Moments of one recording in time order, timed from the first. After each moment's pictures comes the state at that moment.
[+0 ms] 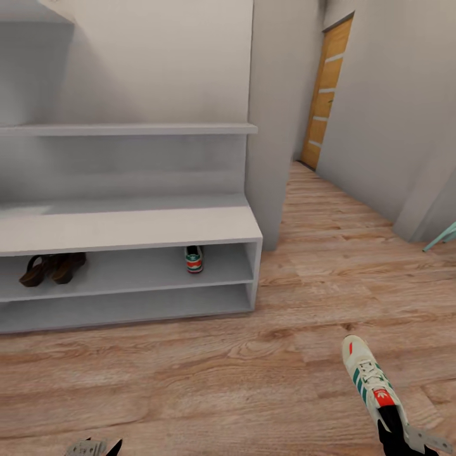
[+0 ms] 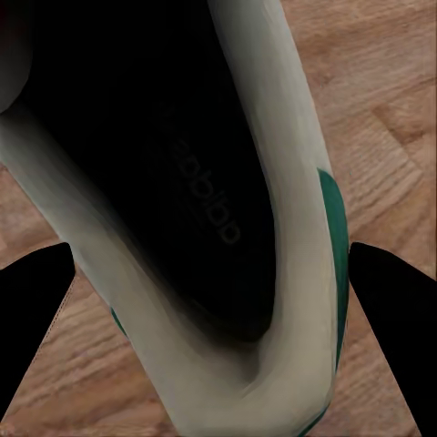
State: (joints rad) left arm -0.16 0.18 0.42 -0.50 -0.07 -0.32 -0.56; right arm -0.20 -0.22 -0.34 -0.54 -0.10 -0.27 0.01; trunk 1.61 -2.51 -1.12
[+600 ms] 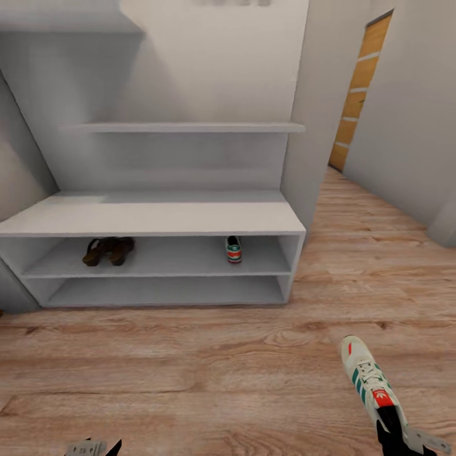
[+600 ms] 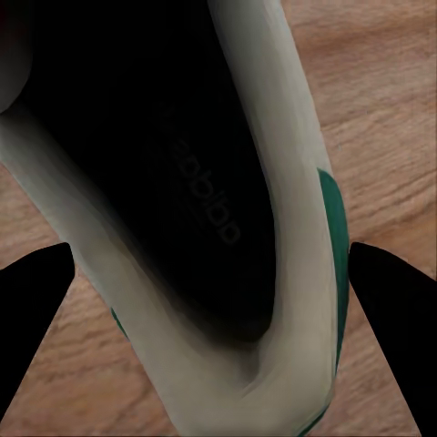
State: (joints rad) left arm -0.16 0.18 0.42 -0.50 -0.07 -0.33 -0.56; right arm -0.20 -0.21 -0.34 -0.54 -0.10 -0.27 0.01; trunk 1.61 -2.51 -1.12
